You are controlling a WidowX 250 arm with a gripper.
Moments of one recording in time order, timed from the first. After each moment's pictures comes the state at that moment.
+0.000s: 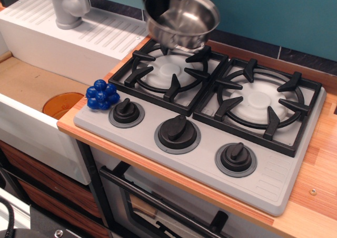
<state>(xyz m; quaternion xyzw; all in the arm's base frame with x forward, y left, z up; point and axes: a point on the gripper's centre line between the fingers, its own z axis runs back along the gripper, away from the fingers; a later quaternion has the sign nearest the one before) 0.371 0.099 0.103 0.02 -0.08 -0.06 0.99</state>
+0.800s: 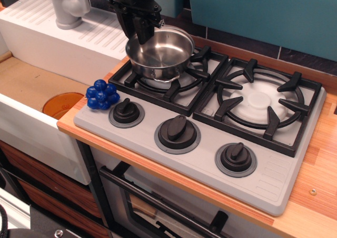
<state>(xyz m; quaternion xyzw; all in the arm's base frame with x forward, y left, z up) 0.364 0.113 0.069 0.00 -0.10 -0.07 0.99</state>
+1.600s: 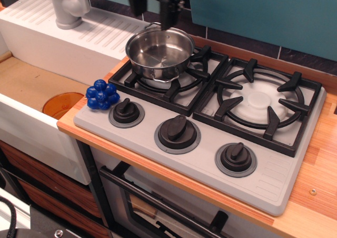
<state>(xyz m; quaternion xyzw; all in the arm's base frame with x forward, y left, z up) 0.373 0.098 0.097 0.04 -0.04 -0.08 1.00</state>
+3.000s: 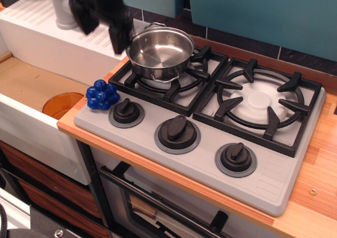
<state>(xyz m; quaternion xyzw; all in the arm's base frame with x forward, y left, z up) 0.281 0.115 0.104 0.09 -0.14 -0.03 0.98</state>
